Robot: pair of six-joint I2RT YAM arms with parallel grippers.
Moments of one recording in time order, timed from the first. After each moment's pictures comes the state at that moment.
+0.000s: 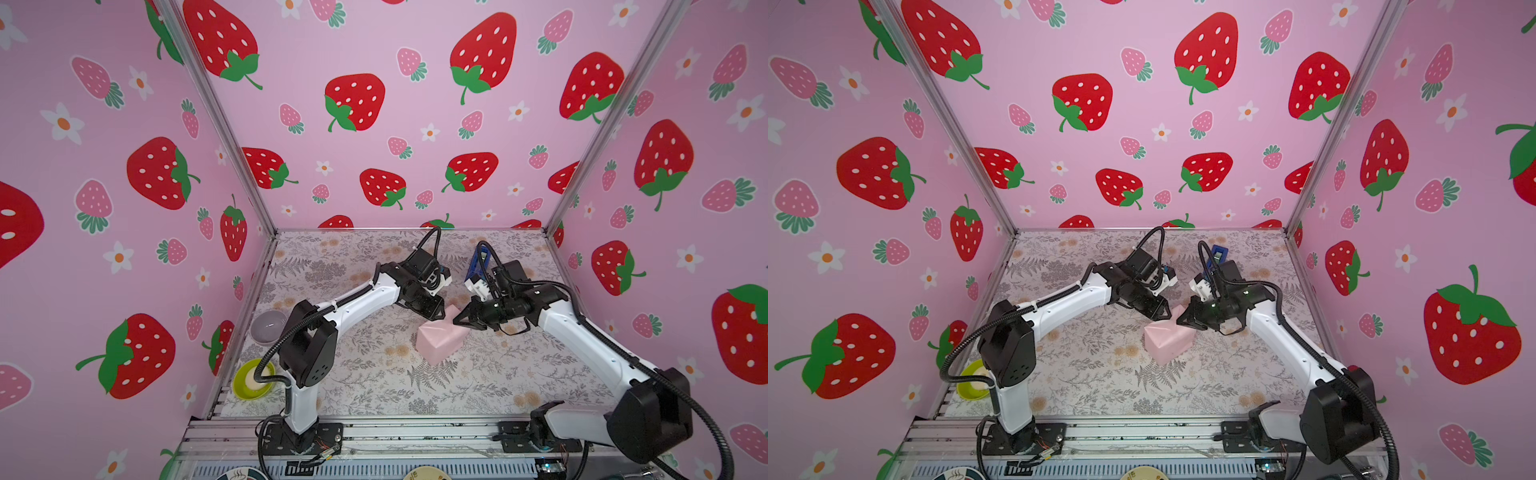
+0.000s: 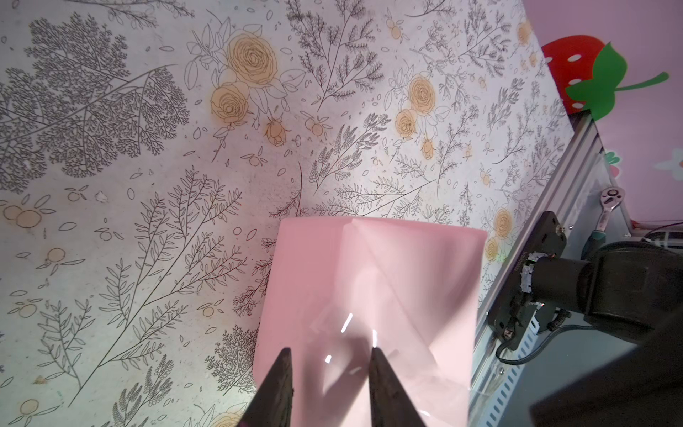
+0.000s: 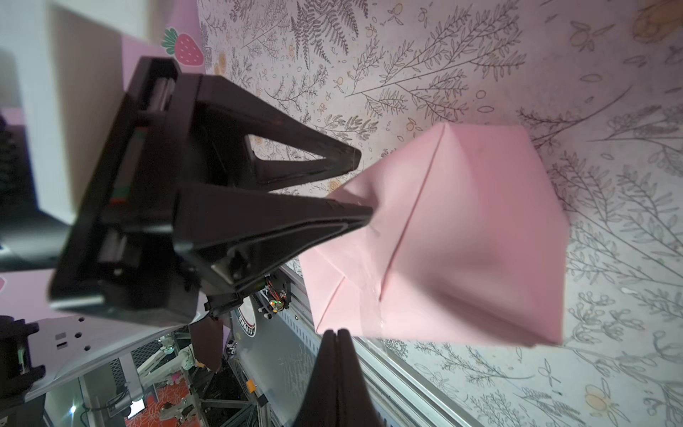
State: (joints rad) left arm -0.75 1.91 1.60 -0.79 0.40 -0.11; right arm 0.49 1.34 1.04 -0.77 -0.70 0.53
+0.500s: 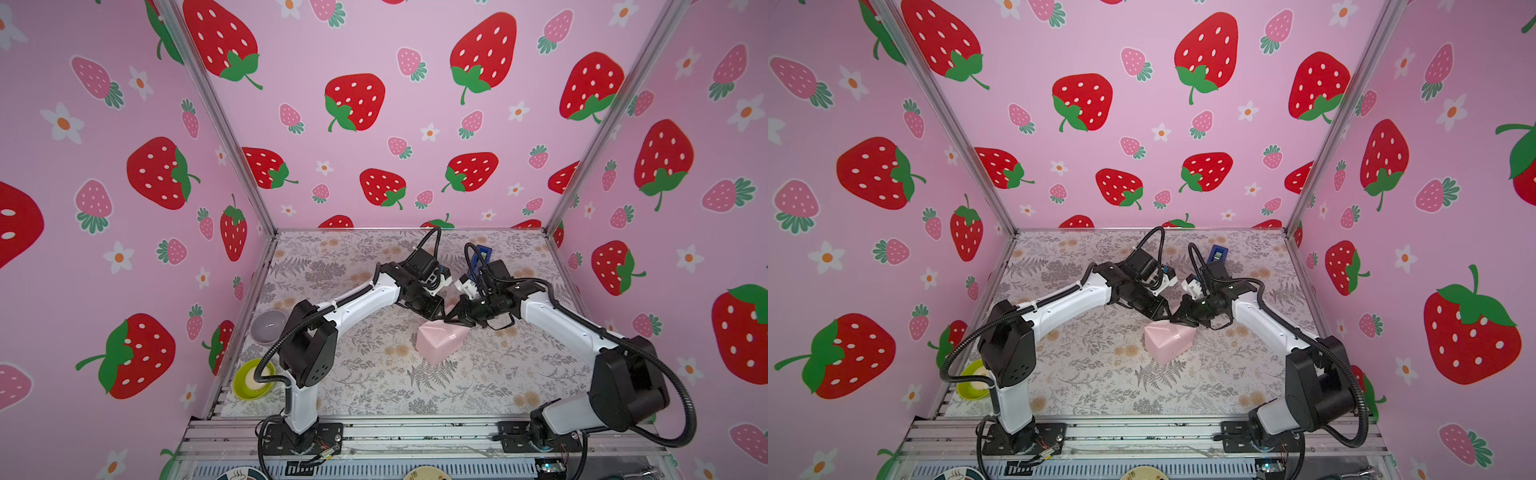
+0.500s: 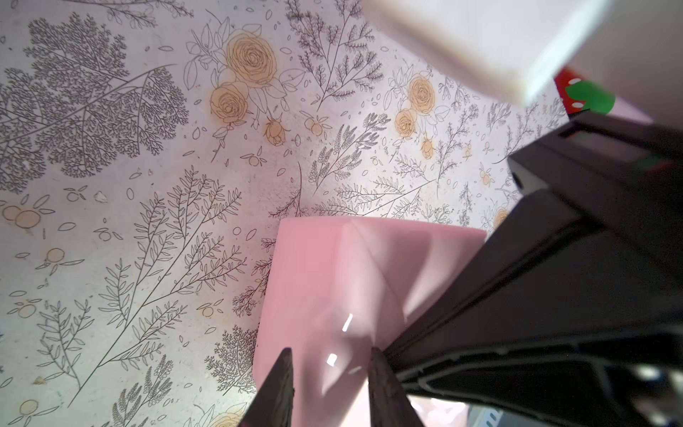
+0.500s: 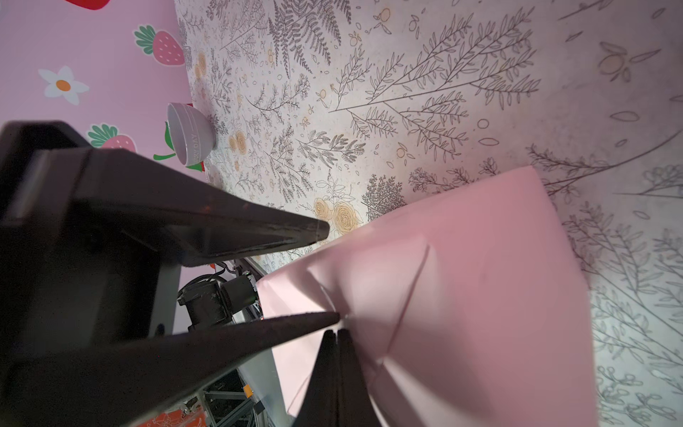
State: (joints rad) left arm -0.75 1.91 1.60 -0.79 0.40 -0.11; right arm 0.50 1.46 1.03 -0.66 -0.70 0.52
